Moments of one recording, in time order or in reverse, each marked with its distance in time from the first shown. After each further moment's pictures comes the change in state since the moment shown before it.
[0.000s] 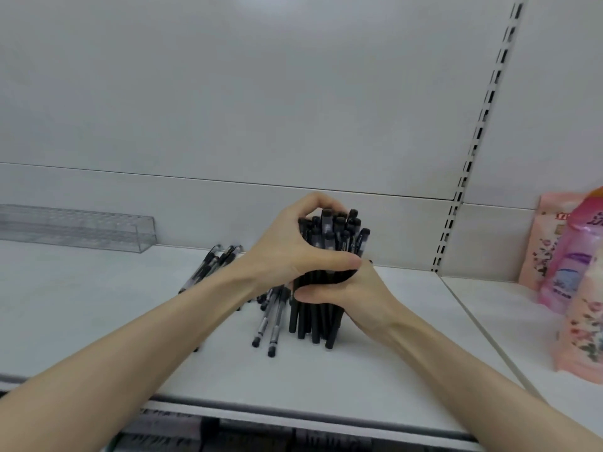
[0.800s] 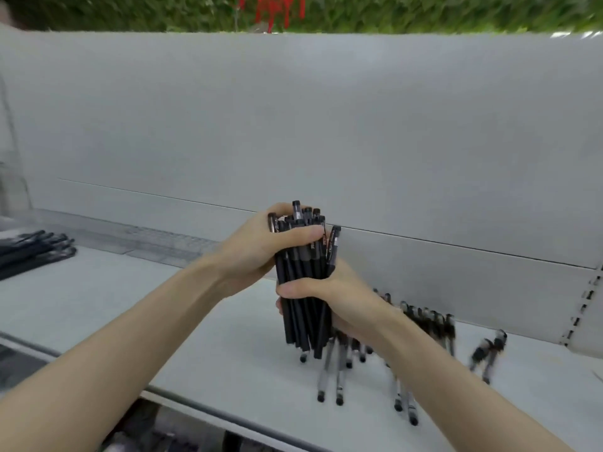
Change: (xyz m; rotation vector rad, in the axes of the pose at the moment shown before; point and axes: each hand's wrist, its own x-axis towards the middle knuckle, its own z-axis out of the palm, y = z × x) left_hand -0.043 0.013 -0.175 -0.230 0.204 -0.217; right_hand 0.096 -0.048 0.138 0.194 -0.230 0.165
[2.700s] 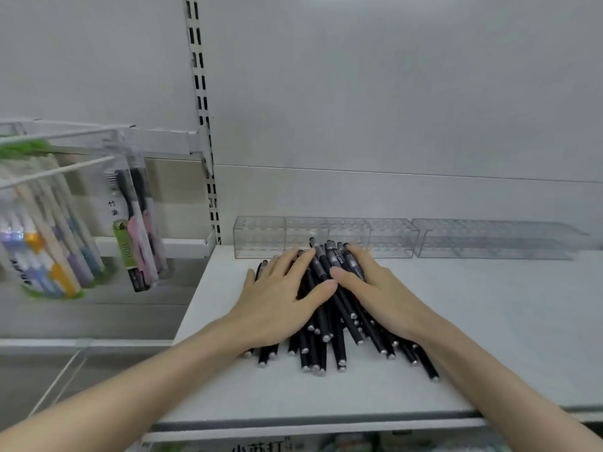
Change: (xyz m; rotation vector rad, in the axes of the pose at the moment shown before) left_hand -0.040 -0.108 -0.659 1.016 -0.380 -0.068; right_hand 0.393 0.133 0.465 -0.759 0.493 0.276
